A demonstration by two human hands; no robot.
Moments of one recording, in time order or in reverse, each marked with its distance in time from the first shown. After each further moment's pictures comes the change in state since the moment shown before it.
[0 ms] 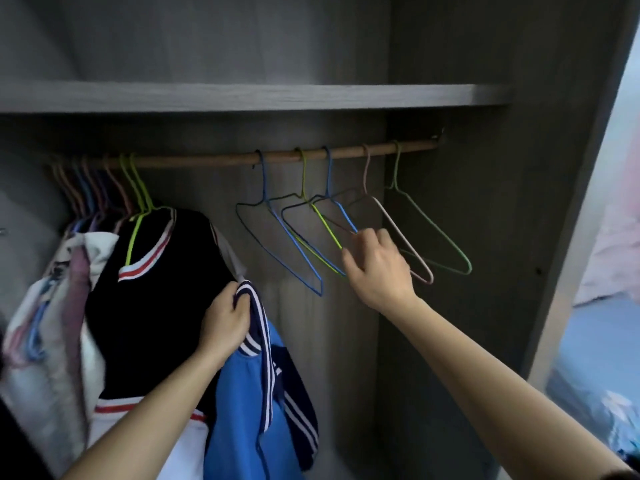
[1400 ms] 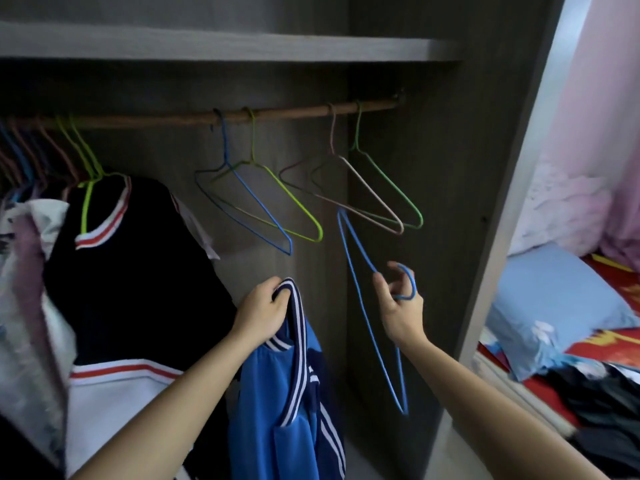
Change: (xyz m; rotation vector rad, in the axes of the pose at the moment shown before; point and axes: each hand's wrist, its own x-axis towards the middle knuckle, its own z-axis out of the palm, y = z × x) left_hand -0.060 0.020 0.065 0.172 -0.325 0.192; right_hand -0.140 0.087 0.018 0.530 0.218 0.474
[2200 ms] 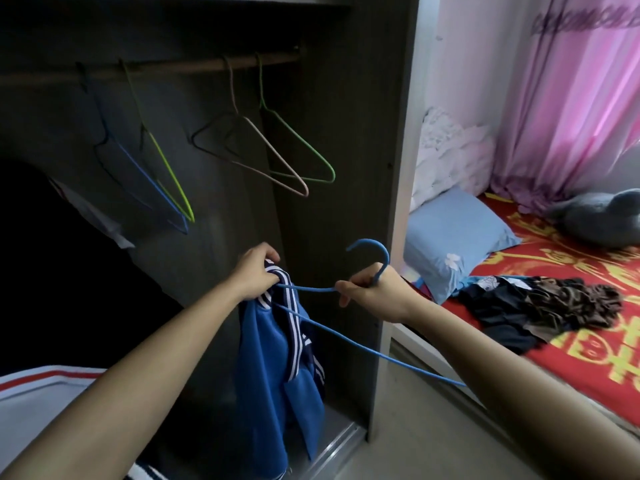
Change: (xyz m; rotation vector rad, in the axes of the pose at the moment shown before) left_hand 0.026 0.042 0.073 0.065 -0.362 0.109; right_hand -0.045 -0.046 -0.120 -0.339 -0.618 0.091
